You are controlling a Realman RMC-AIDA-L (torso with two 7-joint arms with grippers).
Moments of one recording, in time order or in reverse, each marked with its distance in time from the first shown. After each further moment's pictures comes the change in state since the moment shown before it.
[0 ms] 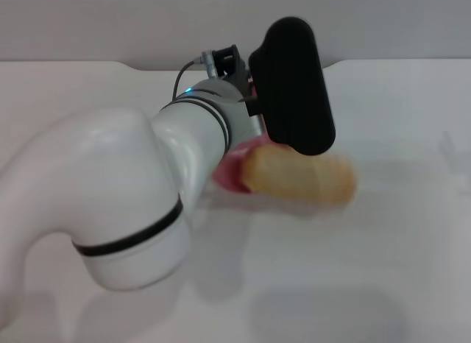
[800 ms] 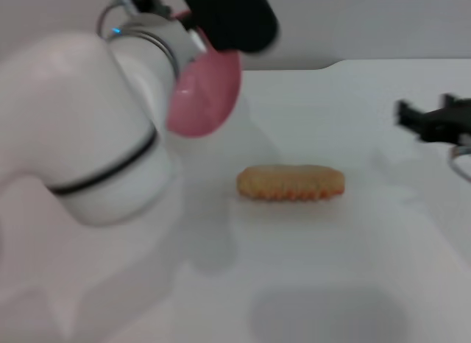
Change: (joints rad) left arm -0.018 0.001 -0.092 0.064 0.191 -0.211 -0.160; right arm 0.076 -0.009 -0.113 -0.095 0.049 0.250 -0.005
